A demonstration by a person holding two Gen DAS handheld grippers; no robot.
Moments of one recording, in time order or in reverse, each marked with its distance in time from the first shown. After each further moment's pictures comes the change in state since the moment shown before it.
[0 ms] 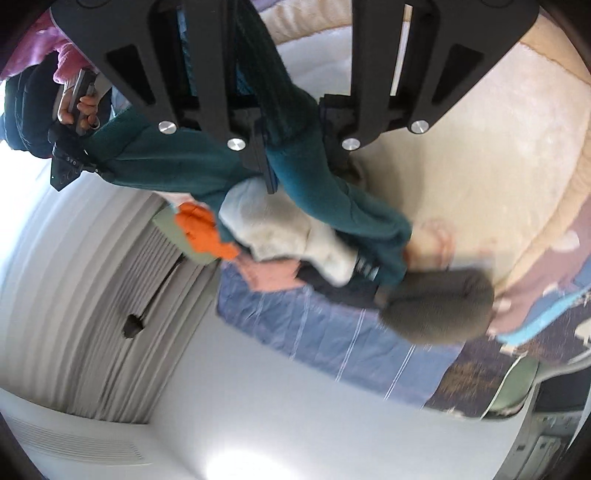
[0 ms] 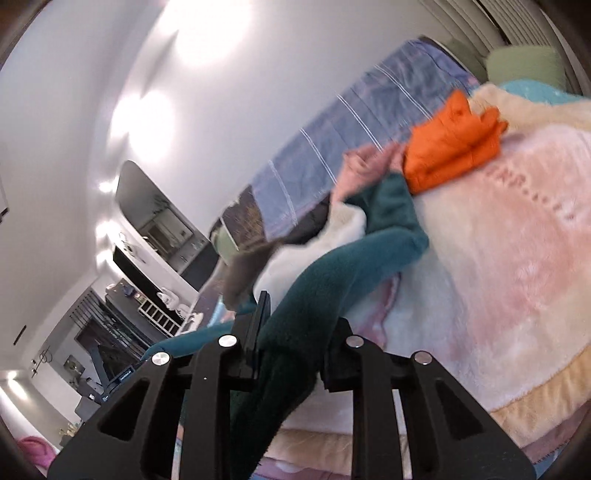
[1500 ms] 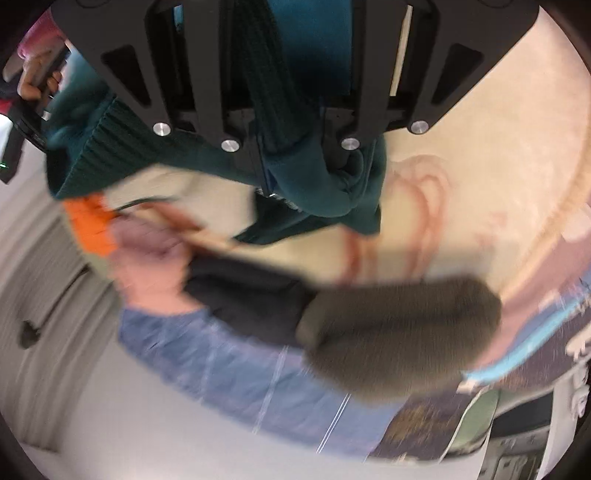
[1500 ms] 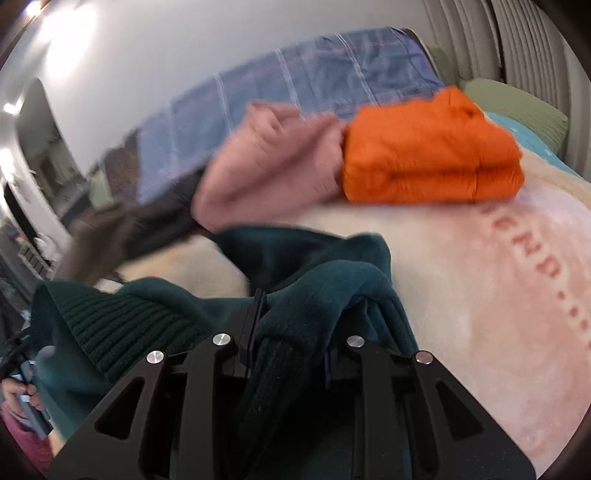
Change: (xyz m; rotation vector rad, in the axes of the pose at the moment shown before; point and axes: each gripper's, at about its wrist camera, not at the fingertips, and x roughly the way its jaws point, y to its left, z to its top) left arm 0.231 0.103 0.054 -0.109 0.226 0.343; right arm 0.228 -0.097 0.047 -0.194 0.165 -0.540
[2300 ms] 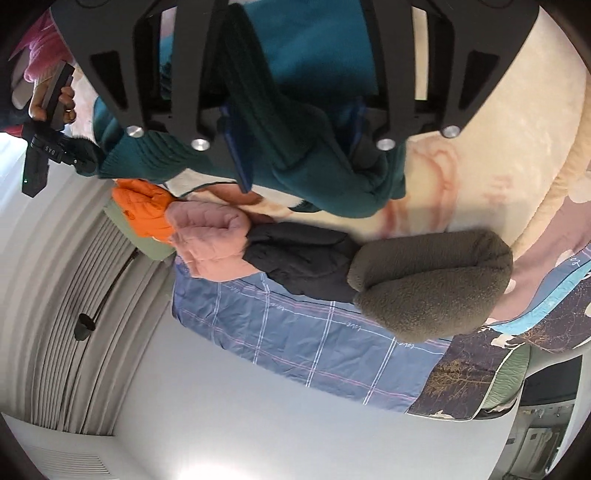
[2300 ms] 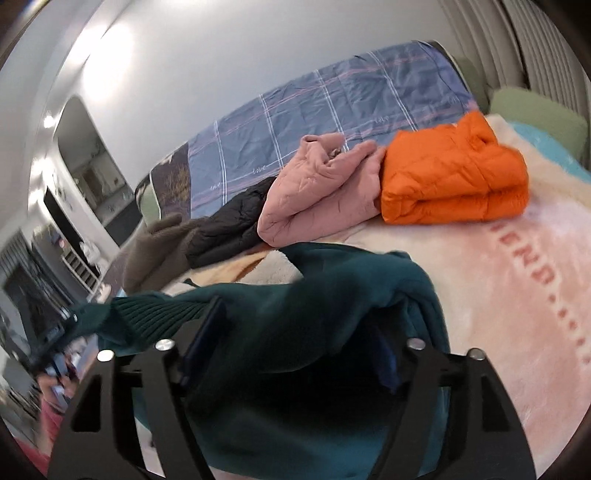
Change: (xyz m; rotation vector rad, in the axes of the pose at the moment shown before) left arm -0.099 -0.017 -0.008 0.094 -0.190 -0.202; right arm -0.087 -0.001 0.009 0.023 -0.050 0.217
